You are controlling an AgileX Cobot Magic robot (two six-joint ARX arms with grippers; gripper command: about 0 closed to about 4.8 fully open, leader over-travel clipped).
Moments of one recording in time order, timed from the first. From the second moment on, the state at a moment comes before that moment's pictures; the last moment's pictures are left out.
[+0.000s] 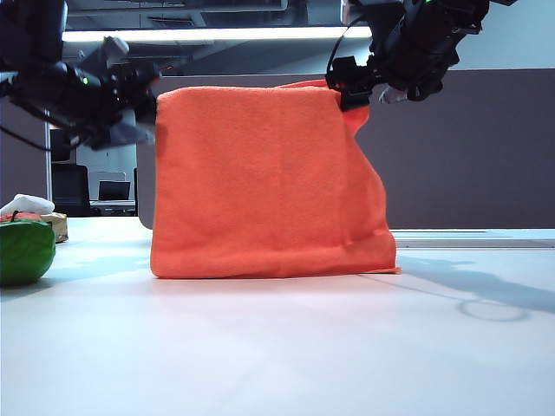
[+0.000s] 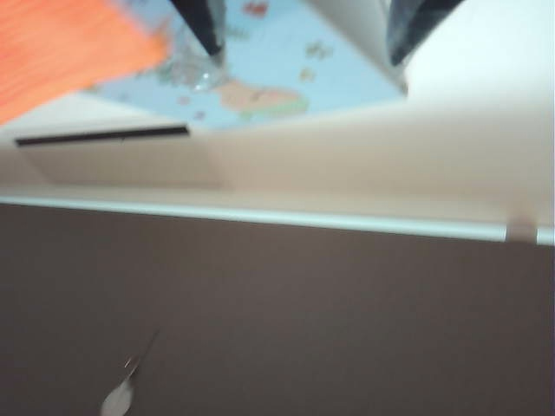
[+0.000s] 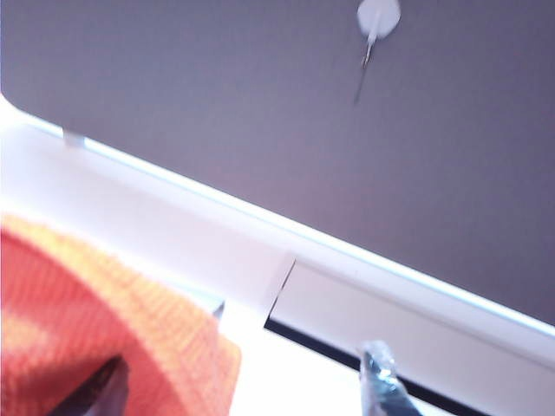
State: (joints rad) left arm -0.13 1.73 1.07 0.54 0.40 -0.29; right arm 0.41 1.65 1.16 0.30 0.16 -0.18
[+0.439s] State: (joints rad) left arm -0.13 1.67 1.07 0.59 0.40 -0.29; right arm 0.41 1.65 1.16 0.28 0.16 -0.18
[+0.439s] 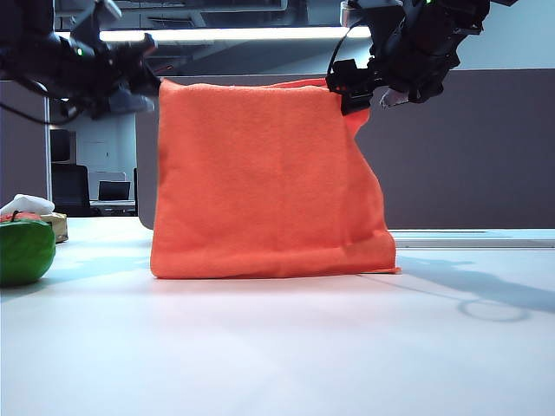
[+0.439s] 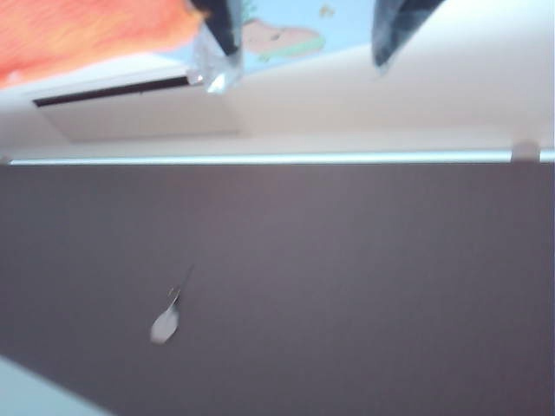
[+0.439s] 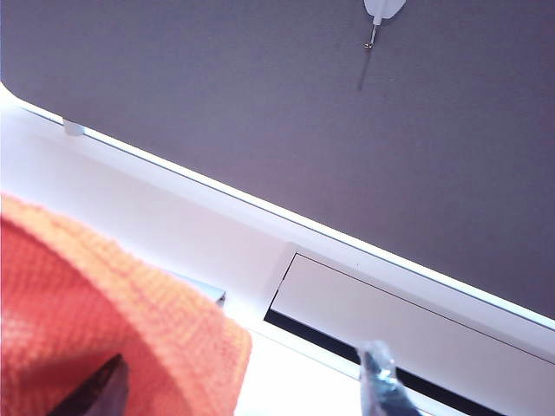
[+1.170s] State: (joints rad) left arm -0.03 1.58 1.07 0.43 0.84 -0.36; right arm 0.41 1.65 1.16 0.25 0.16 -0.18
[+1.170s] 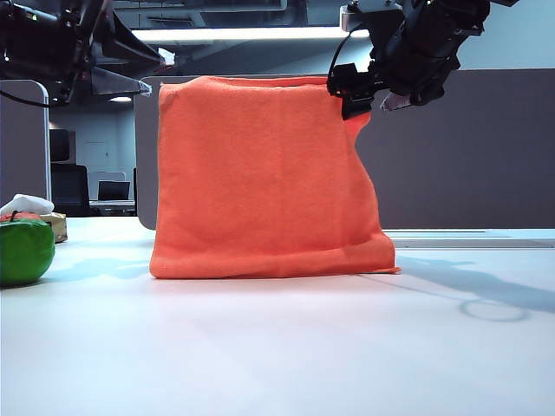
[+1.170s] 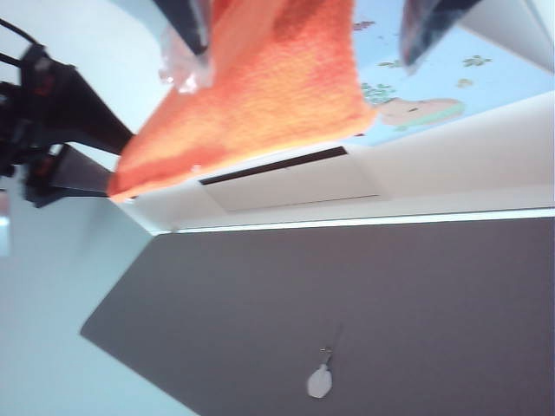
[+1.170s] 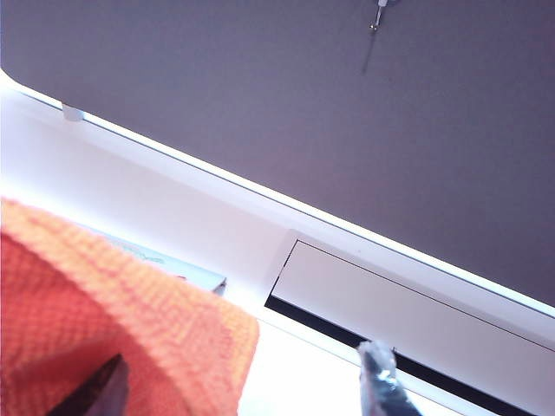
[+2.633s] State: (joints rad) left arm -0.07 1.66 1.07 0.55 0.77 -0.37; right arm 0.41 1.65 1.16 0.23 0.16 -0.18
